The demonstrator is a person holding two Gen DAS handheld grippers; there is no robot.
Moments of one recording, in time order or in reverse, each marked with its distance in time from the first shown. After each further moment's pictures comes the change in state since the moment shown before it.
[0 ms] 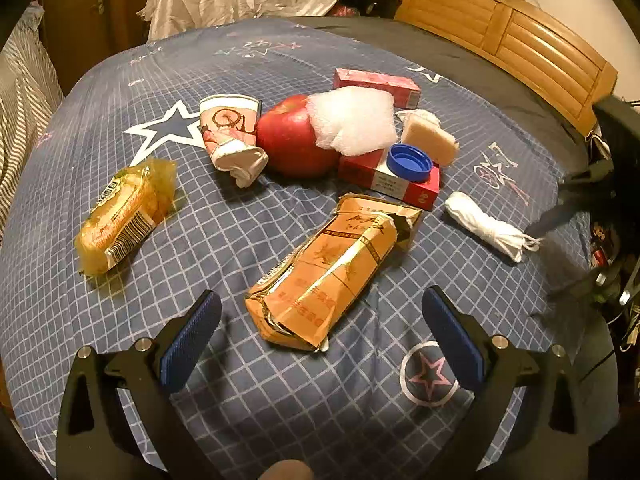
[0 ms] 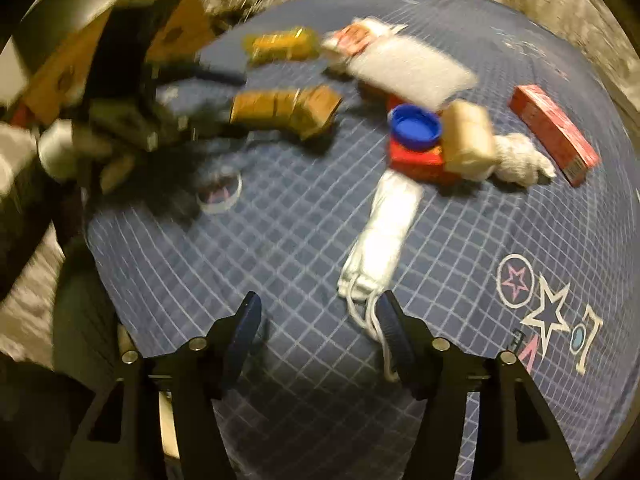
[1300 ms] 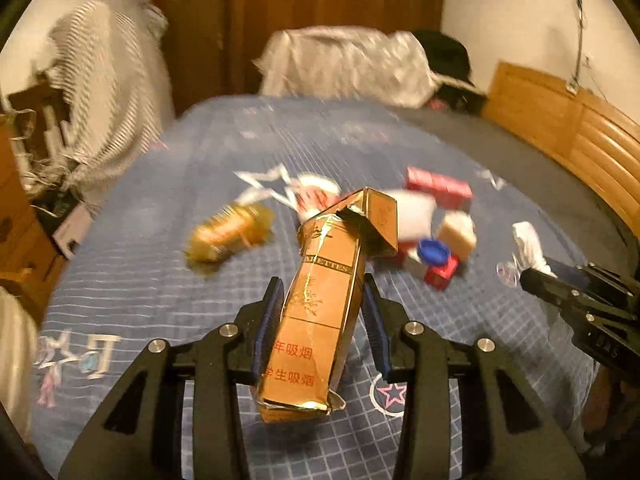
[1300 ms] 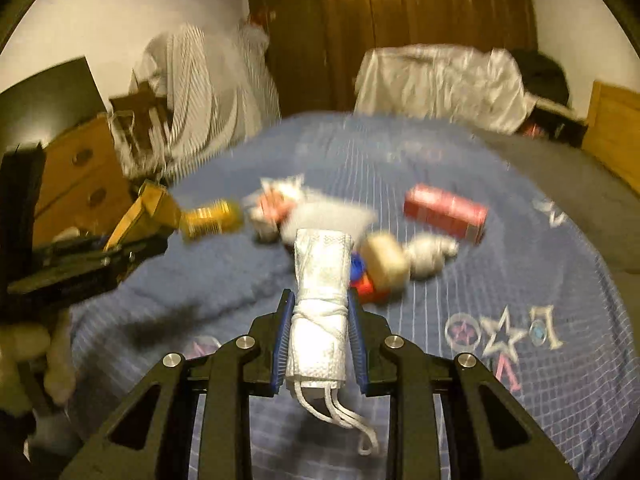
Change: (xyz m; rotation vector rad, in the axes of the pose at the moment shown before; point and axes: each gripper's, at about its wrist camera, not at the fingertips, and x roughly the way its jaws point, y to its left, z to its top) left arm -0.095 -0.032 -0.031 -0.273 -0.342 0.316; right arm -0.046 0.046 -0.033 0.231 -0.630 -0.338
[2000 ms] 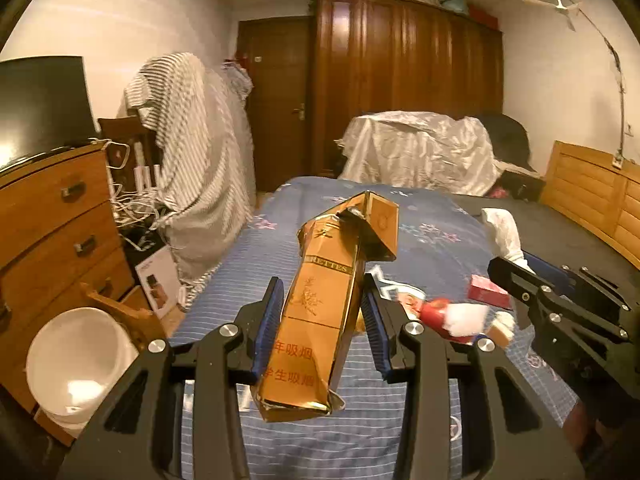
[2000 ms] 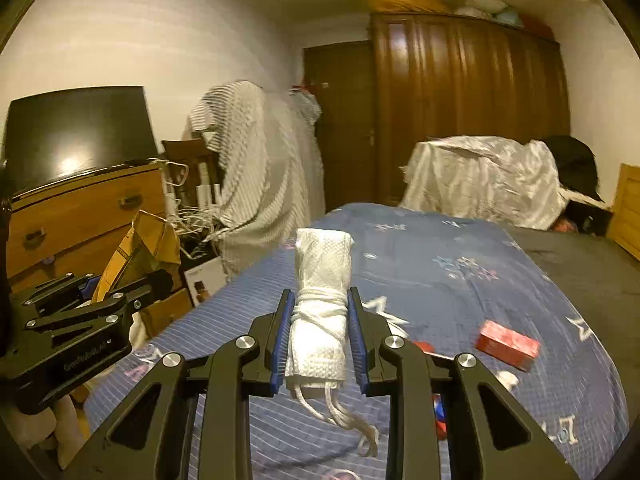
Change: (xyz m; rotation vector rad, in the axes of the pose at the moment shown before) left arm -0.122 0.064 0.047 -0.120 -0.257 0.241; right arm -0.042 0.158 0.111 -0.139 -0.233 0.105
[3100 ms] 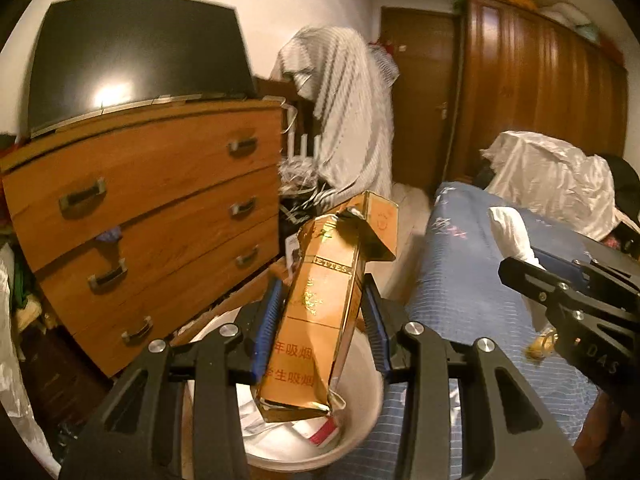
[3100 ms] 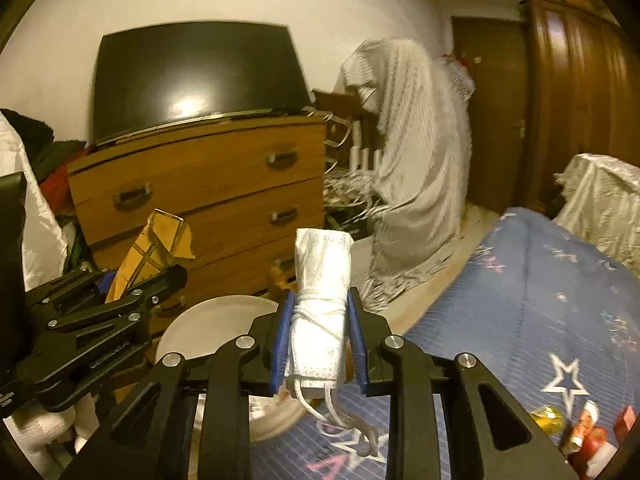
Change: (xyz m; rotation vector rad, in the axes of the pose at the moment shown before) left arm -0.041 0.280 0.011 -0.226 0.080 0.392; right arm 0.159 0.360 0.107 -0.202 0.187 0.437
